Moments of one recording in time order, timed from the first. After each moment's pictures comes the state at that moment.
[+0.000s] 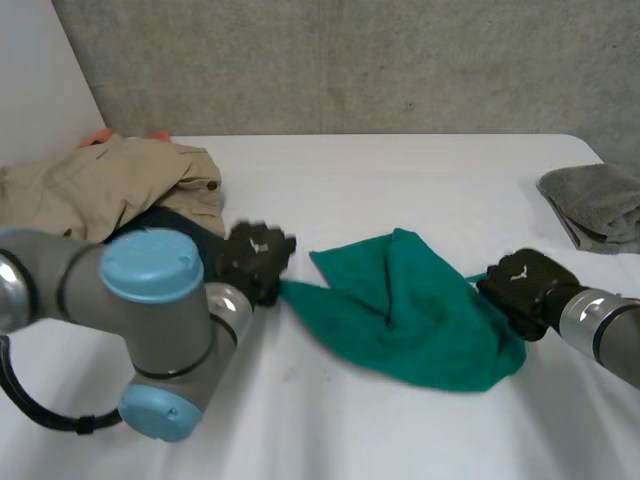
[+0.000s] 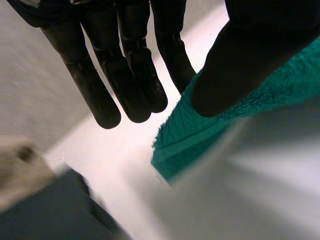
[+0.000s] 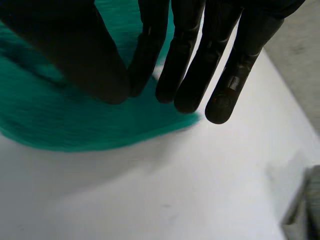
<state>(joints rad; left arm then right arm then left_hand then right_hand) 4.10 -2.12 -1.52 3.45 -1.64 3.51 1.67 -1.22 1.72 0.07 1.19 2.24 1.12 1.19 1.19 1.19 0.98 0.99 1.17 1.18 1.19 0.99</state>
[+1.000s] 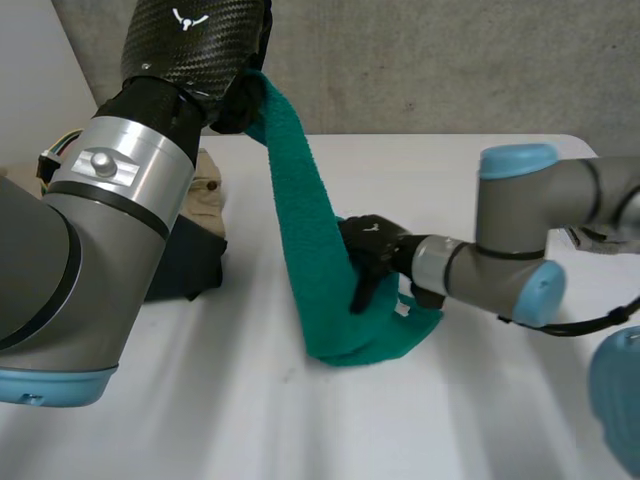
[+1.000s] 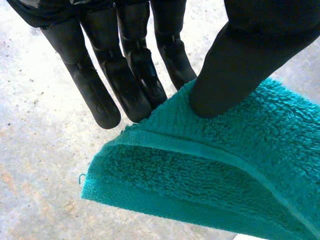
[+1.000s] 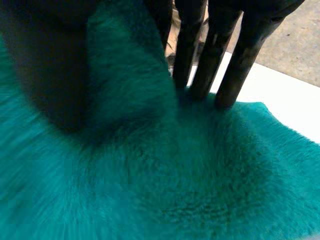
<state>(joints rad) 4.06 -1.65 -1.44 3.47 -1.63 3.47 2.03 -0.64 0.83 0.27 0.97 2.89 1.12 1.20 1.19 1.20 0.98 0.47 0.49 0.49 0.50 0.33</state>
